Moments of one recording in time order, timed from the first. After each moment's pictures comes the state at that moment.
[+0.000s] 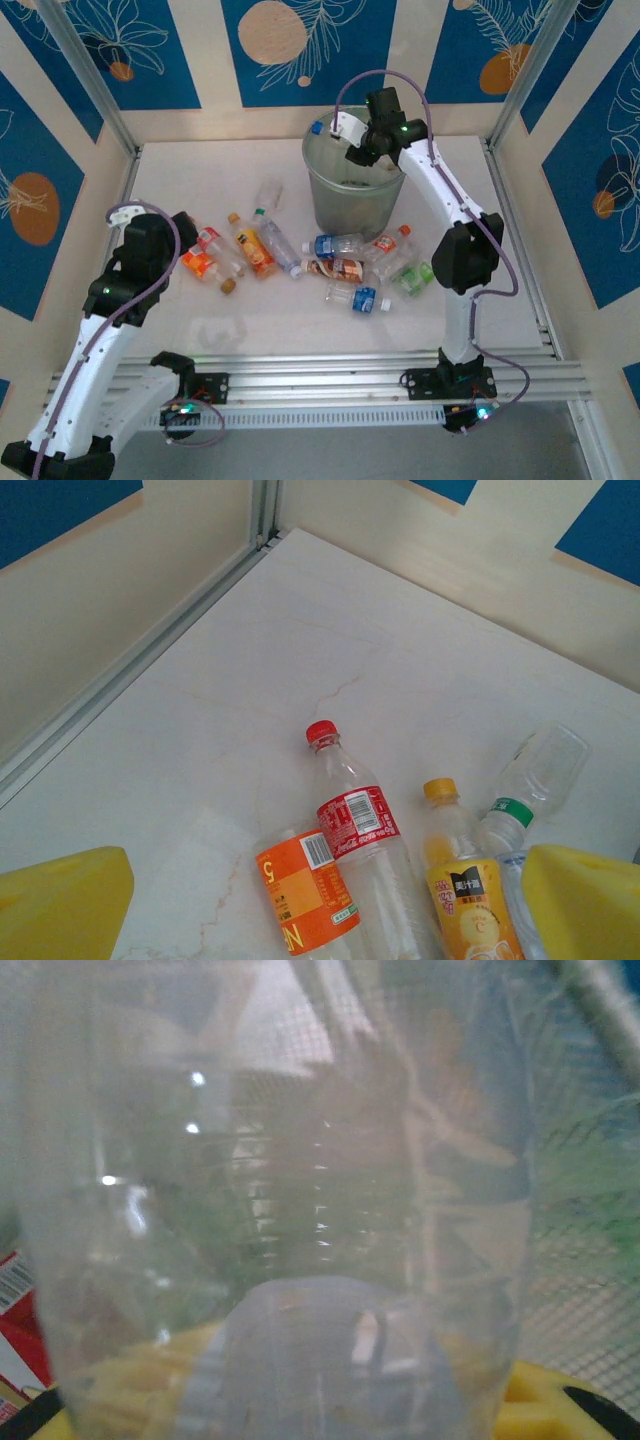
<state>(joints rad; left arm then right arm) -0.28 0.77 0.98 -0.81 -0.52 -0.59 0.36 2.03 2.08 -0.84 -0.06 -0.83</state>
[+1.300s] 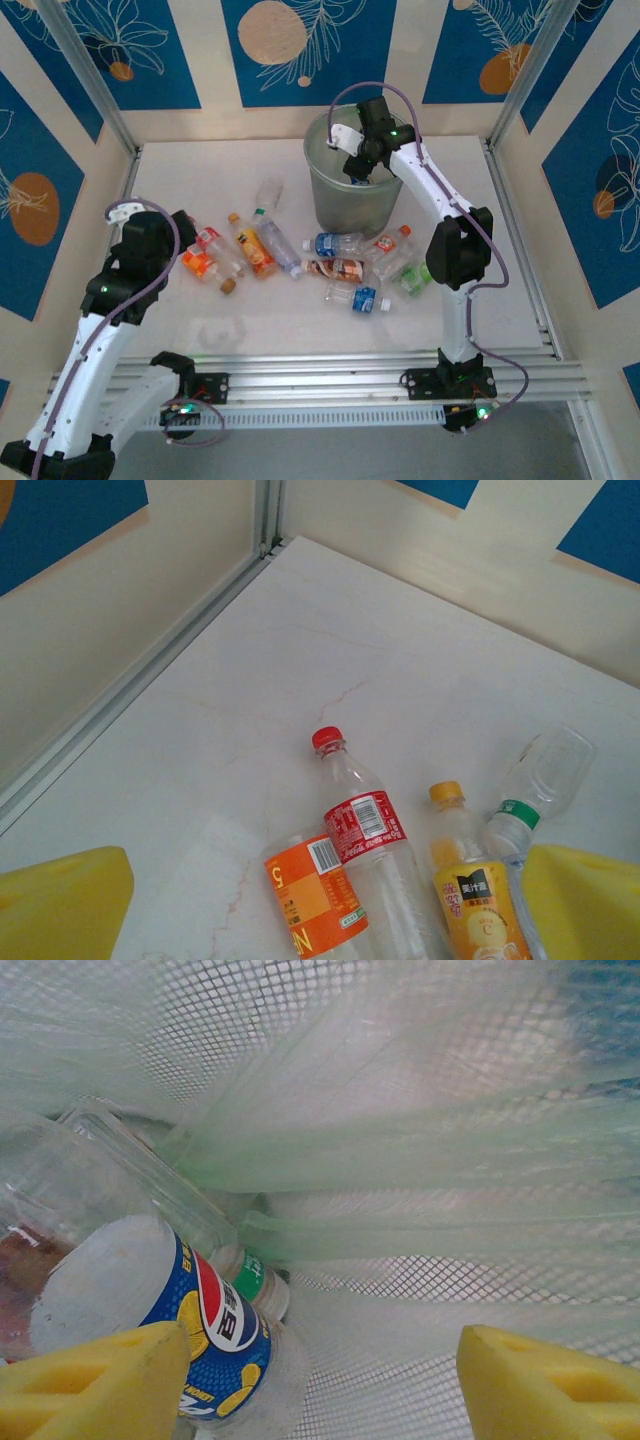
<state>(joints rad) -0.28 0.78 1.01 -0.83 -0.53 -0.57 0.37 2.09 2.07 -0.84 0.04 -0.86</state>
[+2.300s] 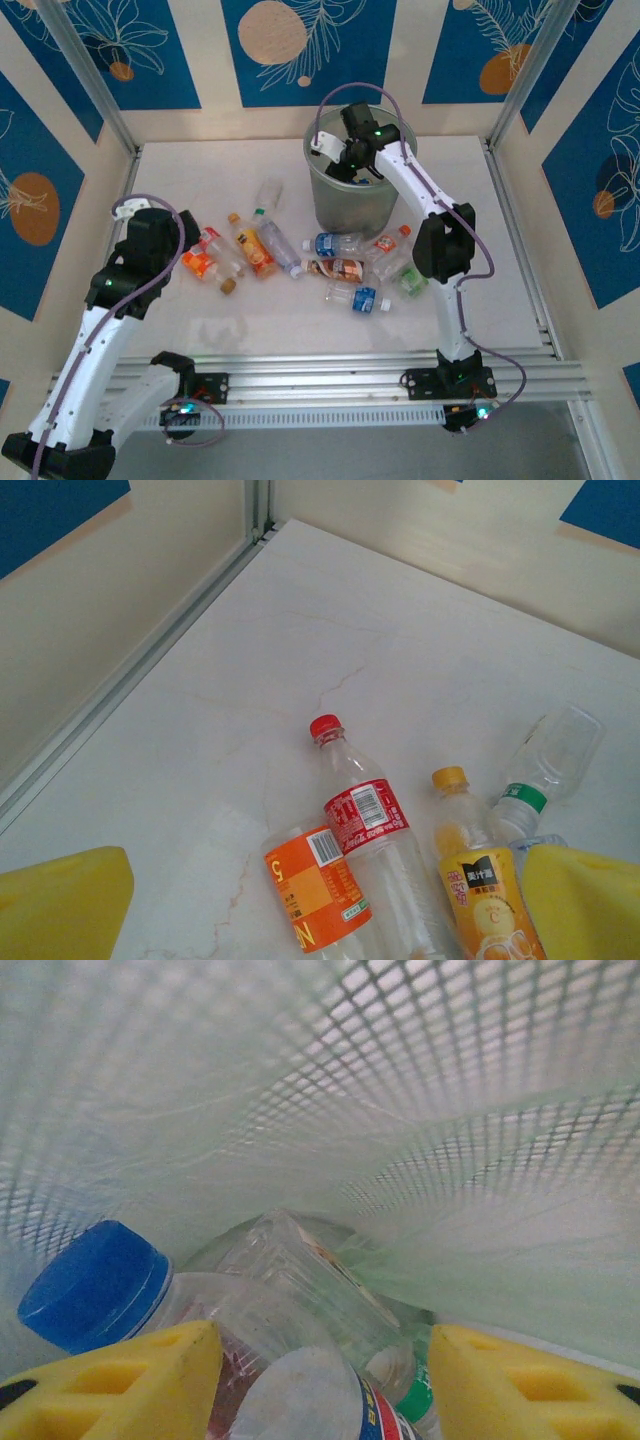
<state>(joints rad) -0.28 0.82 1.01 -0.83 -0.51 -0.54 0.41 2.22 2.20 -0.96 -0.21 -0.73</state>
